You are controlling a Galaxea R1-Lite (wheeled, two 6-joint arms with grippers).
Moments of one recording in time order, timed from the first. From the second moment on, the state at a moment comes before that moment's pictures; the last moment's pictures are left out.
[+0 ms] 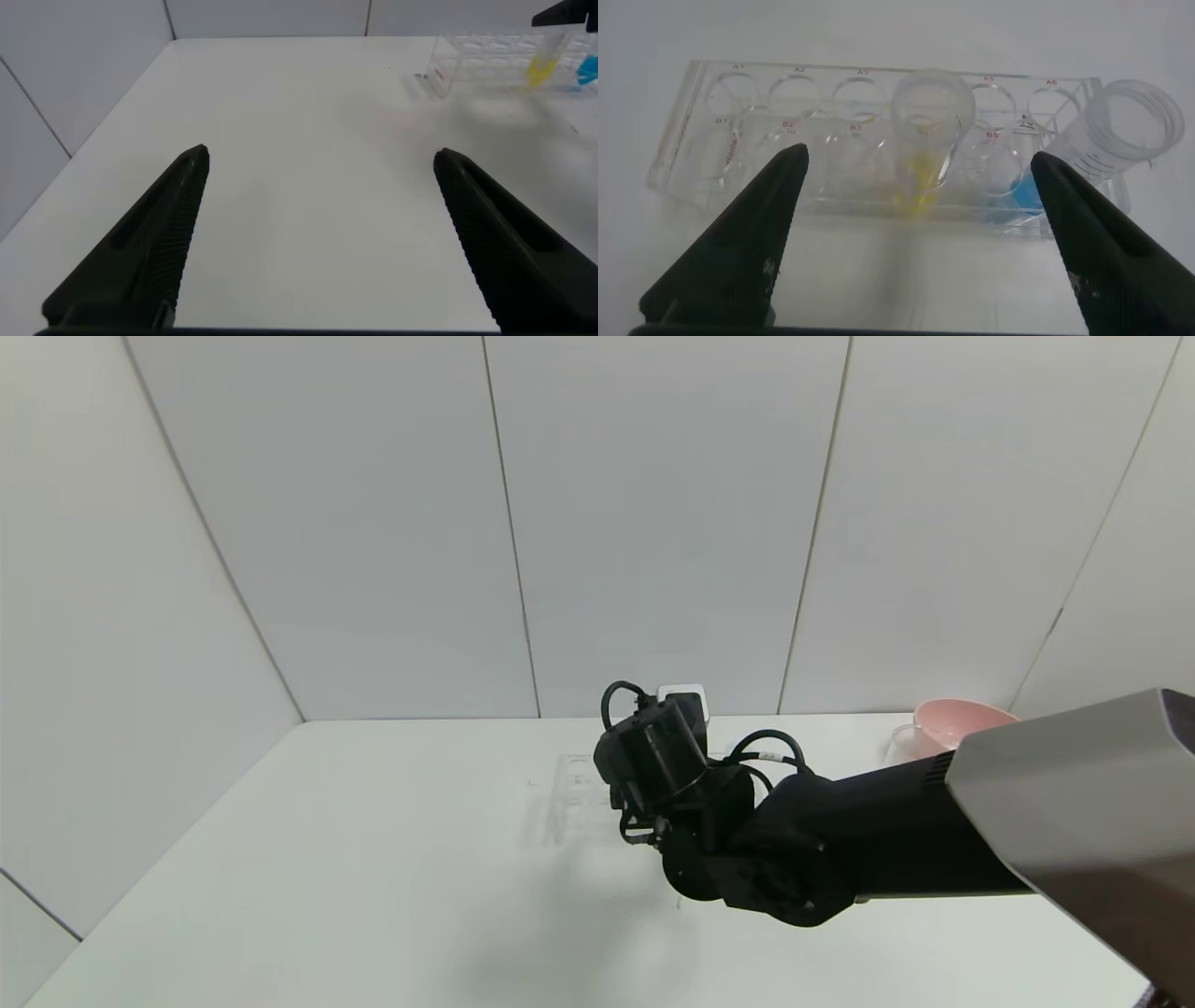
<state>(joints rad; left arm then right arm) 0.00 0.00 0.00 0.02 0.00 -0.02 0.83 2.23 -1.46 -0.16 -0.69 0.44</state>
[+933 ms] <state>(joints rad) 0.00 0.00 0.00 0.02 0.00 -0.02 0.74 2.33 -1.50 -0.33 -0.60 0.30</state>
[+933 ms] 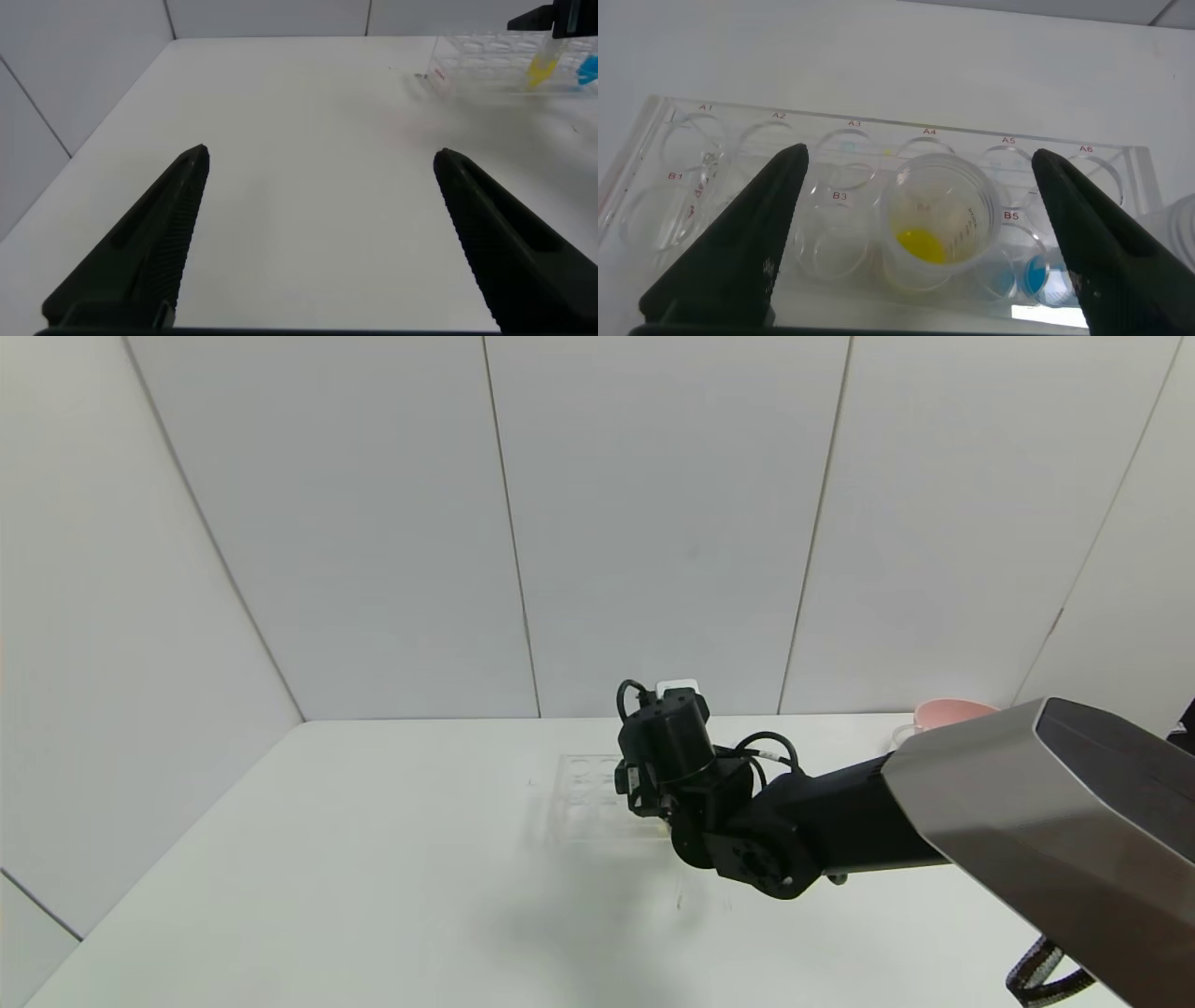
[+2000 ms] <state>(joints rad) 0.00 0.00 0.00 0.02 0.00 -0.02 0.76 2.32 -1.48 -0.32 -0.60 0.31</state>
